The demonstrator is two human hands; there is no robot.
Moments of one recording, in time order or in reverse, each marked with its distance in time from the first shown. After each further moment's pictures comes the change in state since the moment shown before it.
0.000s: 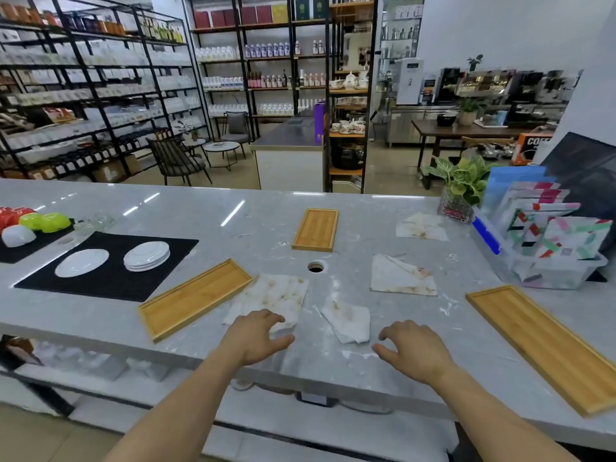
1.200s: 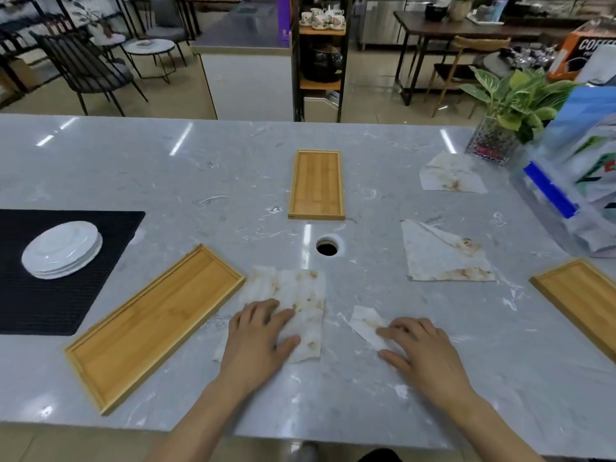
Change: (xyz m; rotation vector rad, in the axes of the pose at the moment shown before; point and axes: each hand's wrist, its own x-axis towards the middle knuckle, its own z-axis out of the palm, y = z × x) left_hand 0.113 -0.091 0.069 -0.057 0.128 0.121; right_hand 0.104 -0.042 0.080 0.186 0.070 0.133
